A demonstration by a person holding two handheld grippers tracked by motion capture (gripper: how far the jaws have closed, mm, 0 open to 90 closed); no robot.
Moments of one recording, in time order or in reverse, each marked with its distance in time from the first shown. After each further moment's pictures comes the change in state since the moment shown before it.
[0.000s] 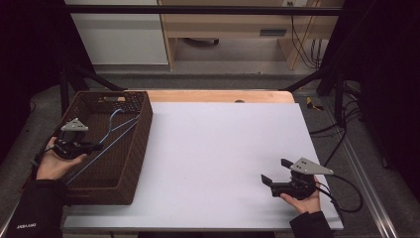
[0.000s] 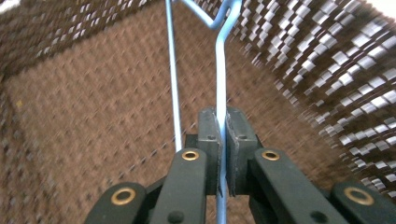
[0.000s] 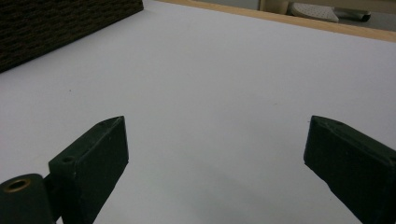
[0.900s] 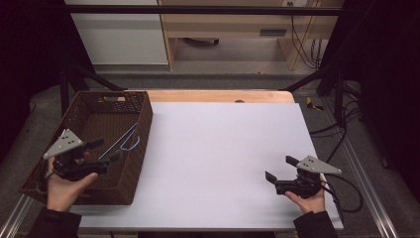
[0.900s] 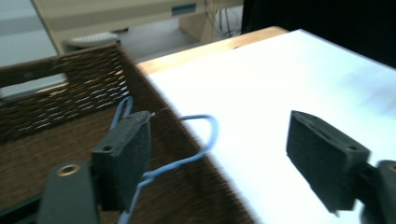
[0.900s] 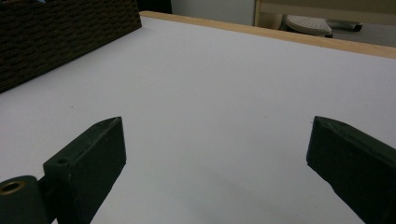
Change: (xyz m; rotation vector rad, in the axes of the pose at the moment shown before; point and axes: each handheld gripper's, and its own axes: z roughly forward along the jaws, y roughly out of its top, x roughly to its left) left arm -0.108 0.004 -0.054 -0.467 -0.051 -0.066; right arm -0.006 0.008 -0.011 -0.048 -0.006 0.021
